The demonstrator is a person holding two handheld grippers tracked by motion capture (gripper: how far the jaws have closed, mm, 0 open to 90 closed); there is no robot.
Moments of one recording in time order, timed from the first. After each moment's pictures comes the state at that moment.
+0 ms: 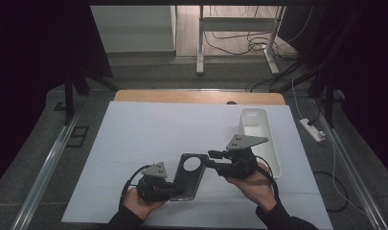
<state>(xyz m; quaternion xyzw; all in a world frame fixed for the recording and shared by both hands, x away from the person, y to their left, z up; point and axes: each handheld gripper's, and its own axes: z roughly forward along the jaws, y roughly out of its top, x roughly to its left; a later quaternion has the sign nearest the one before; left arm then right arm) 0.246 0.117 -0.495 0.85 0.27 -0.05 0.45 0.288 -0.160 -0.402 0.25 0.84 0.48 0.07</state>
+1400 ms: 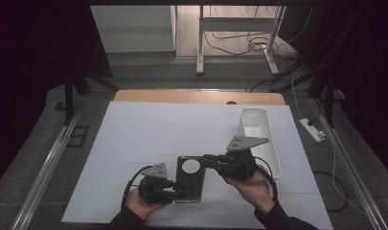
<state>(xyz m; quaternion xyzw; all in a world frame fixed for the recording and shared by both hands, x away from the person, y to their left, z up) 0.247 0.115 -0.500 0.84 0.26 -0.06 0.47 0.284 -0.158 -0.402 0.24 0.83 0.51 0.04</state>
